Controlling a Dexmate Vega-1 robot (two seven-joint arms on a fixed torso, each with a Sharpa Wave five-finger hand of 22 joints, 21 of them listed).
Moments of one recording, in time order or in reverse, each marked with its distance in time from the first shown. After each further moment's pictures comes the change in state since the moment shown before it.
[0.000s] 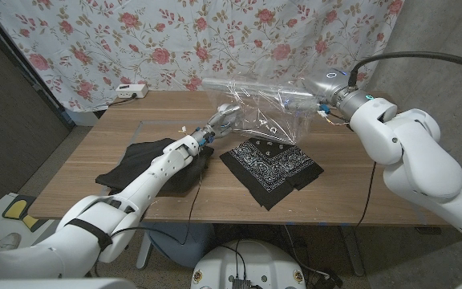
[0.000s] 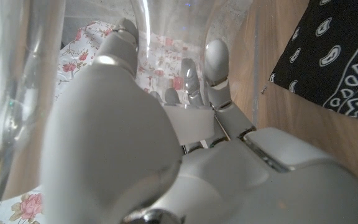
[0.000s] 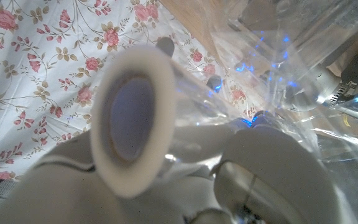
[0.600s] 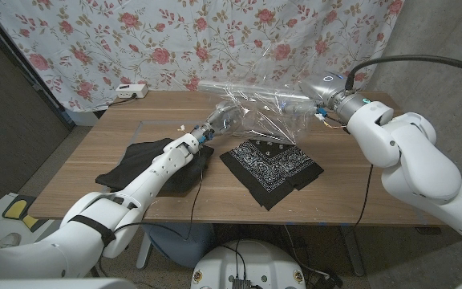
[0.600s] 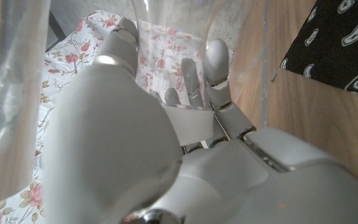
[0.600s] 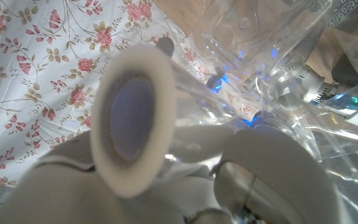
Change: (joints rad) left arm -0.015 -0.016 -0.019 0.028 -0.002 -0.024 0.026; left_hand 0.003 -0.003 0.000 0.000 0.004 0.000 0.000 0.000 0.001 0.000 0.000 0.000 0.002 0.000 0.000 0.000 0.002 -0.001 0.002 0.001 -0.005; right arm -0.006 -0.014 -0.013 0.002 0.031 -0.005 -0.032; right_hand -0.001 0.001 0.000 0.000 0.000 0.000 0.000 0.006 -0.001 0.005 0.005 0.000 0.000 0.002 0.002 0.007 0.000 0.000 0.000 0.011 0.002
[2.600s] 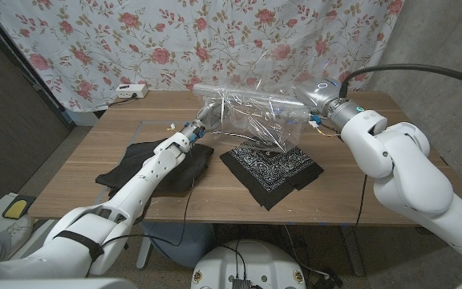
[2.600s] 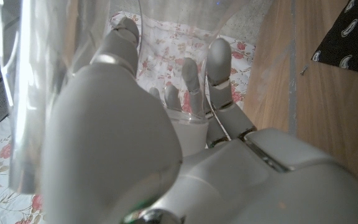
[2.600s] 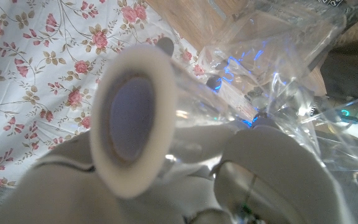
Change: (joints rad) left arm 0.090 0.057 -0.061 -0.166 -0.051 -0.005 0.008; left_hand -0.002 0.002 0.000 0.000 0.004 0.006 -0.012 0.000 -0.006 0.006 -0.006 0.000 0.007 -0.004 0.003 0.058 -0.001 0.008 0.005 0.004 -0.002; right arm -0.034 0.060 -0.044 -0.030 -0.105 -0.011 0.040; right_hand 0.002 -0.002 0.009 0.009 -0.004 0.003 0.004 0.014 -0.005 0.005 0.005 0.000 0.000 0.006 -0.006 0.000 0.000 0.000 0.000 0.015 -0.009
